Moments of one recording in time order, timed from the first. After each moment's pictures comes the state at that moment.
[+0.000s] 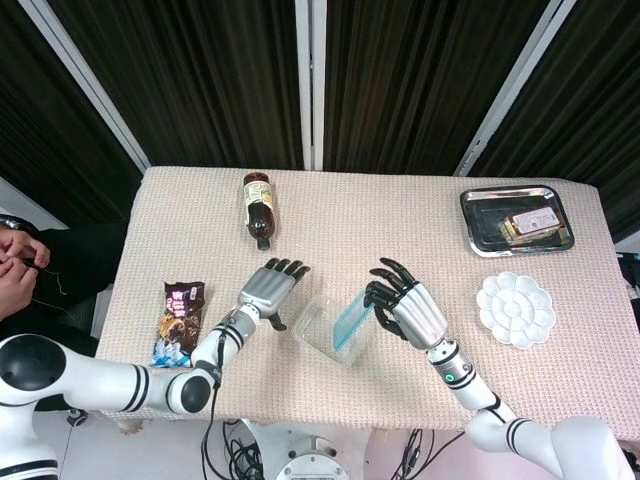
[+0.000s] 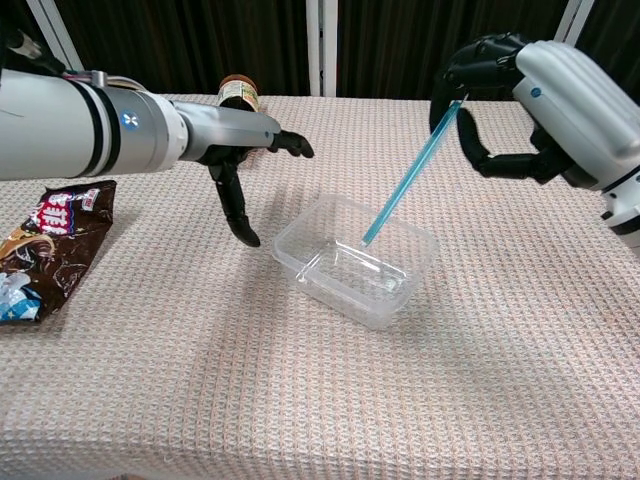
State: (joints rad) left arm -1.22 -1.49 -0.06 -1.71 0.42 0.92 0.57; right arm 0.57 -1.85 0.06 -0.85 -1.77 1.65 0.26
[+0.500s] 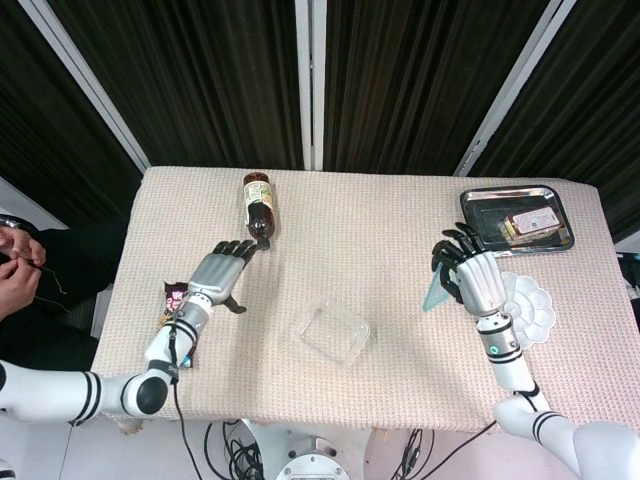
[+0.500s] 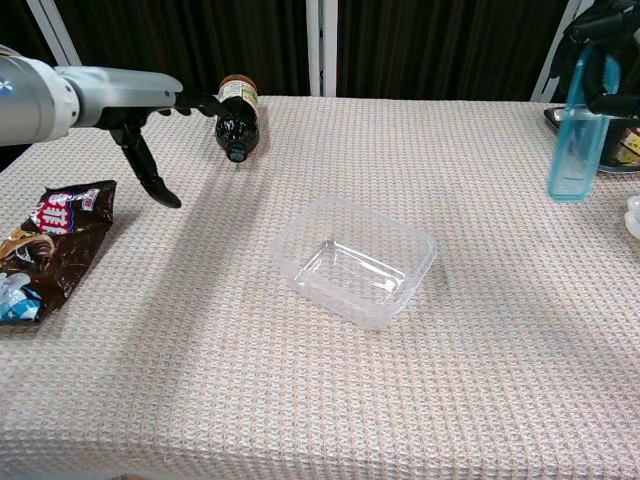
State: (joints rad) left arm -1.05 -1.35 -0.03 -1.75 0.56 0.99 0.44; right arm 0.53 -1.80 0.16 -0.68 -1.58 1.57 0.38
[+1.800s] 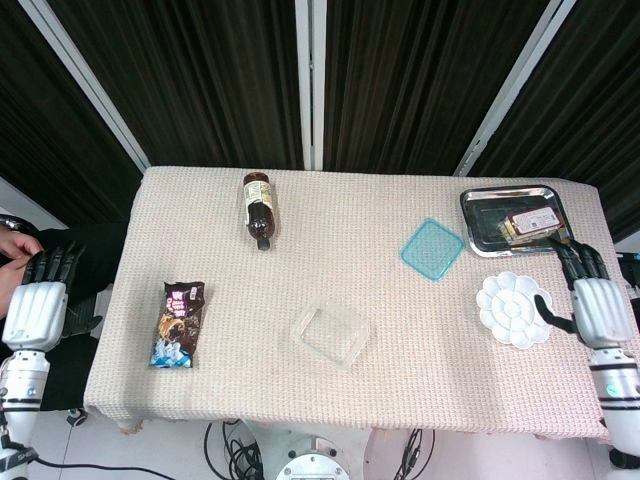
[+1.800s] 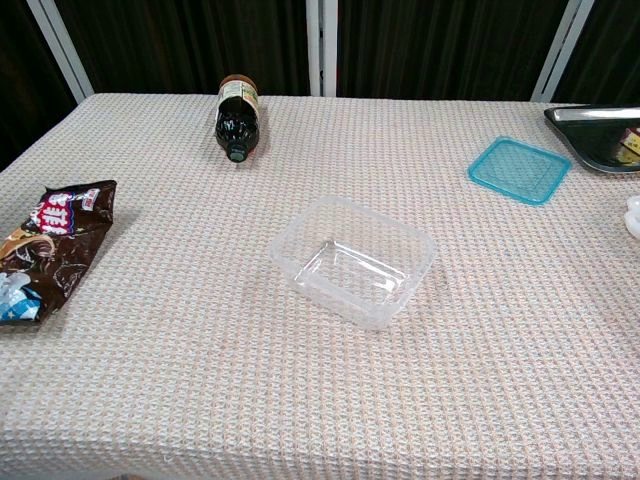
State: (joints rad) left arm -0.38 -1.08 0.09 -1.74 1.19 1.53 0.12; right arm 0.21 -1.08 0.11 -1.56 -1.42 1.40 0.22
